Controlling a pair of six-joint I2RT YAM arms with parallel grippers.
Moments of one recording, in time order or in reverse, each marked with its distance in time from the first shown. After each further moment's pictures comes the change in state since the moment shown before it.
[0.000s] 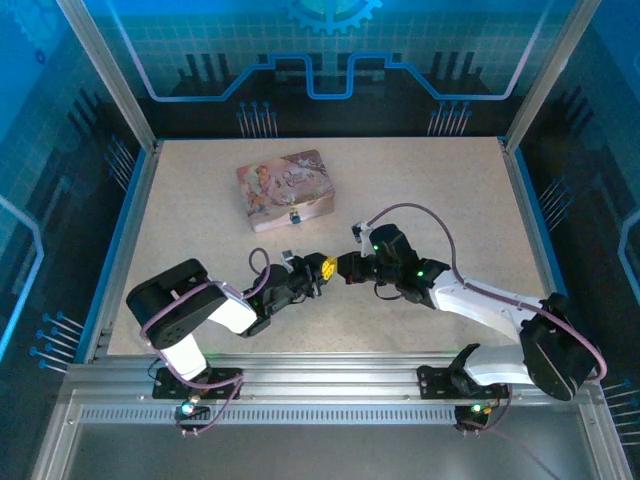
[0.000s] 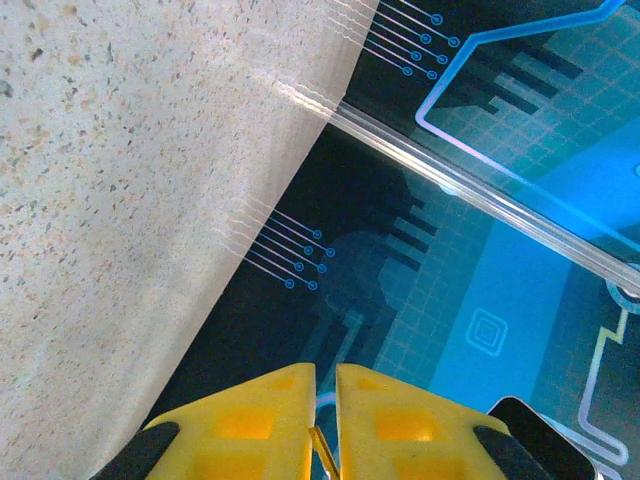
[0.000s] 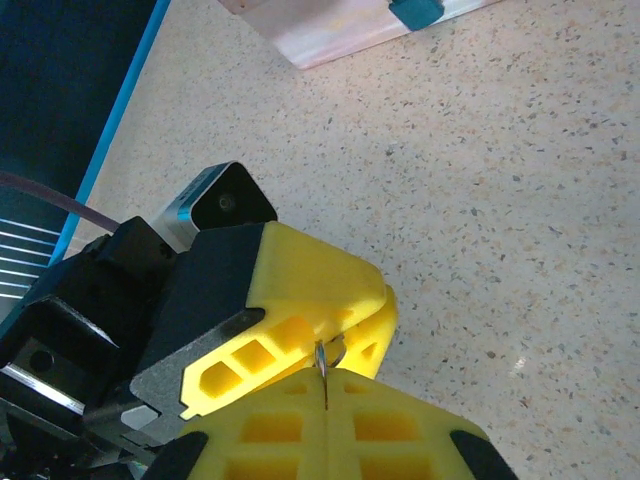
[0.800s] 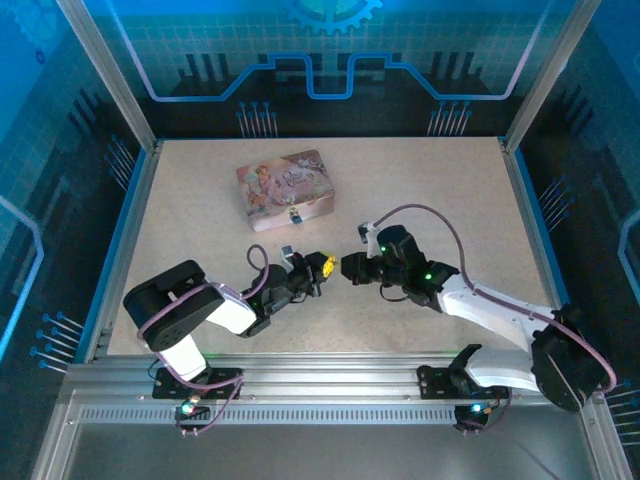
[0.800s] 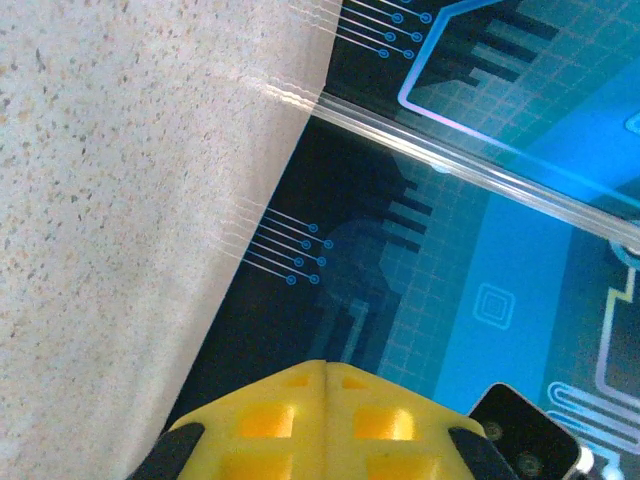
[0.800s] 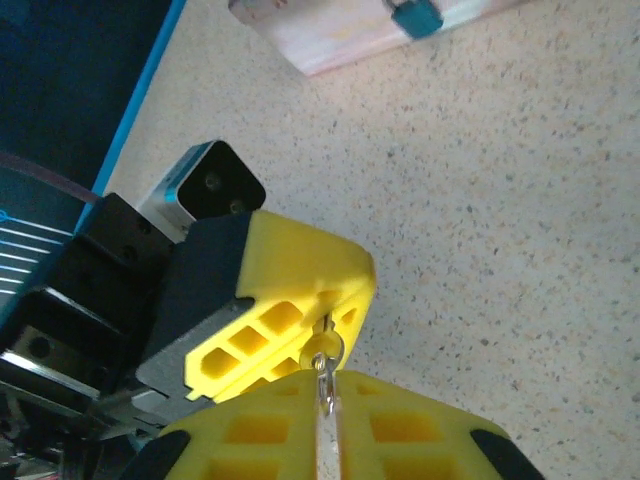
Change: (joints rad) left arm -0.003 -0.023 0.000 0.021 -0.011 0.133; right arm -0.032 -0.083 -0.023 -0.025 -0.031 -0.014
